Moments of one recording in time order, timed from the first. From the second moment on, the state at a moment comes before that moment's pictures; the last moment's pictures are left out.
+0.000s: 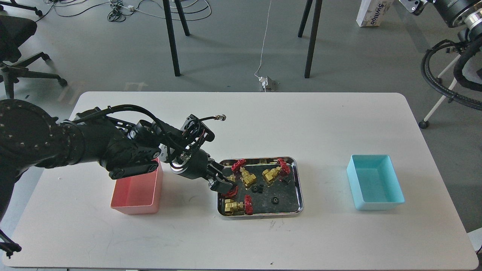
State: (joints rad) left arm -1.29 0.11 0.76 -0.86 1.15 -0.12 -0.49; right arm 1.06 -0.59 0.73 0.76 0.20 0.41 0.11
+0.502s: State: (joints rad) left arm -1.27 0.10 0.76 -0.85 1.15 -0.09 -0.49; right arm 1.05 -0.59 0.73 0.76 0.20 0.40 0.11
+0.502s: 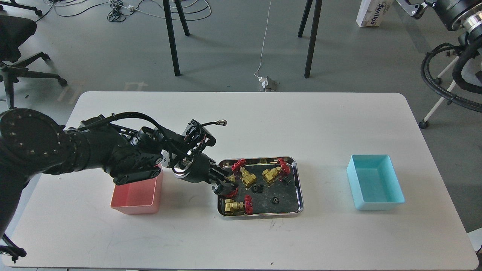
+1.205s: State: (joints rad) left arm -1.30 0.08 0.76 -0.85 1.15 -0.02 -0.49; right arm 1.03 -0.59 0.73 0.76 0.20 0.38 0.11
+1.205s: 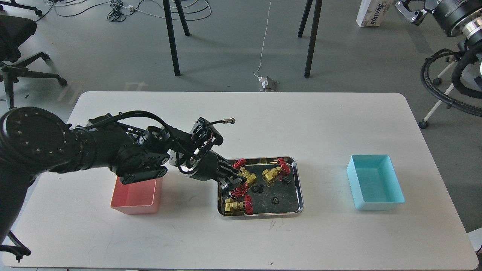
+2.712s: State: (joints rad) left arm -1.40 0.81 0.72 -1.21 1.43 0.01 -0.49; right arm 1.09 -0.56 0.73 0.78 0.20 0.12 0.11
